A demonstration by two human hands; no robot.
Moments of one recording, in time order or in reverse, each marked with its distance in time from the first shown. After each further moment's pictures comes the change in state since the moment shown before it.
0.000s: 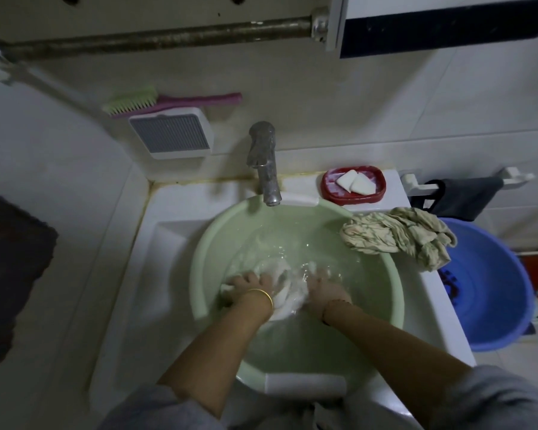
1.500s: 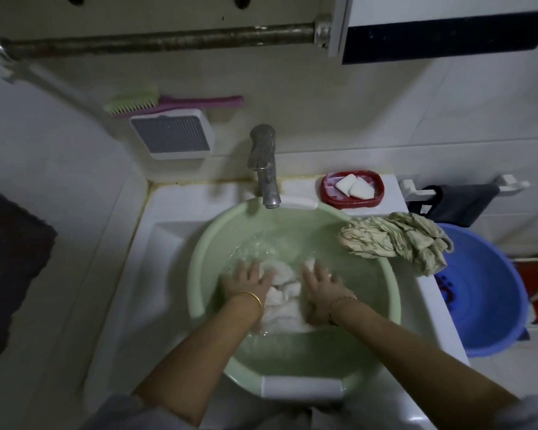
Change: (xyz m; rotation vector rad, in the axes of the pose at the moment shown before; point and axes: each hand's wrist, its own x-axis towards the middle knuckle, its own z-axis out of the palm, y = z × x) left_hand 0.003 -0.015 0.002 0.180 0.110 0.175; right_hand -0.016 0.007 -0.021 0.056 -0.003 -0.104
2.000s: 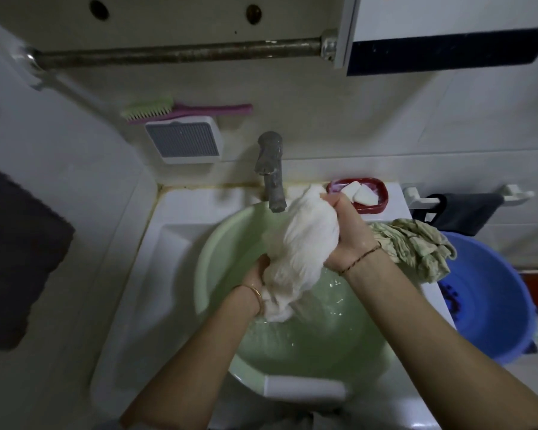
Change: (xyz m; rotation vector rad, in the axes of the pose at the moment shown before) left_hand -0.015 0.000 -0.042 -2.120 0.053 -0.151; right_hand -0.060 -0.037 -0.141 2.328 -0.237 -0.416
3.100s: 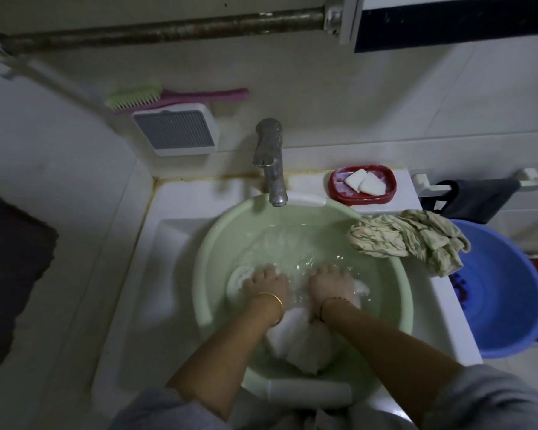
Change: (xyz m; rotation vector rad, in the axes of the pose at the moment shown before) left_hand 0.030 -0.046 0.004 1.883 0.015 0.204; right_hand 0.039 0.084 -0.145 -2.564 0.465 0.333
